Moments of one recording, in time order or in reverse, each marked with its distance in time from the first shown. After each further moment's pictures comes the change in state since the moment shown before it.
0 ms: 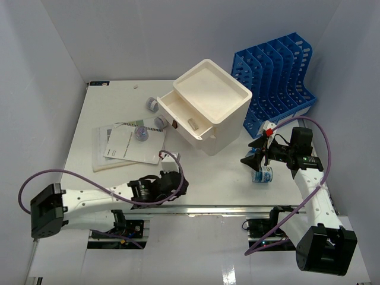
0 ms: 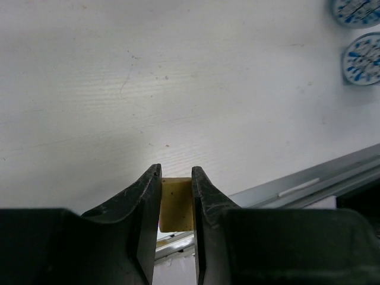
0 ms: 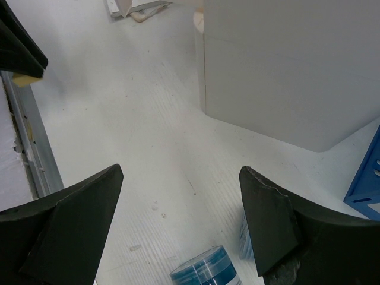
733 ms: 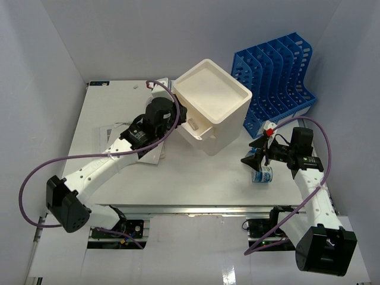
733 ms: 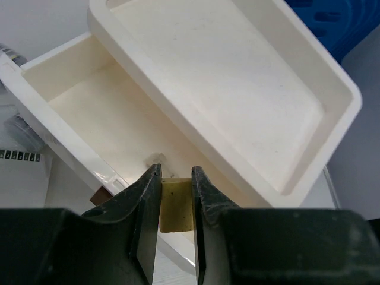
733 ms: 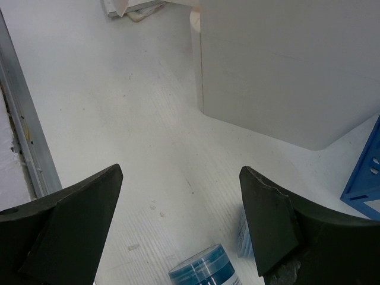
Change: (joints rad) left arm 0.468 0.212 0.661 0.050 0.120 0.388; right arm -0.006 -0.004 0.000 0.000 0.003 0.000
